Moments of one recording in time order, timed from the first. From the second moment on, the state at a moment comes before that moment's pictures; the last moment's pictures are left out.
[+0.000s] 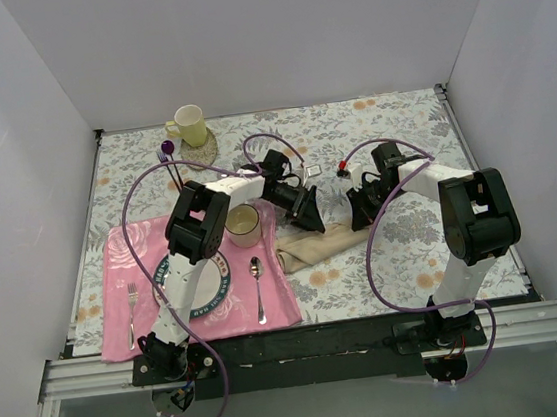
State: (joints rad) left arm -0.59 2.38 1.72 -0.52 1.17 -0.09; right arm 0.20 1.77 1.04 -0.59 -0.62 -0.47
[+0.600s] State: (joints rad) left arm -0.60 2.37 1.70 -0.50 1.11 -0.08; right arm 0.20 1.77 1.04 -0.59 -0.62 -0.47
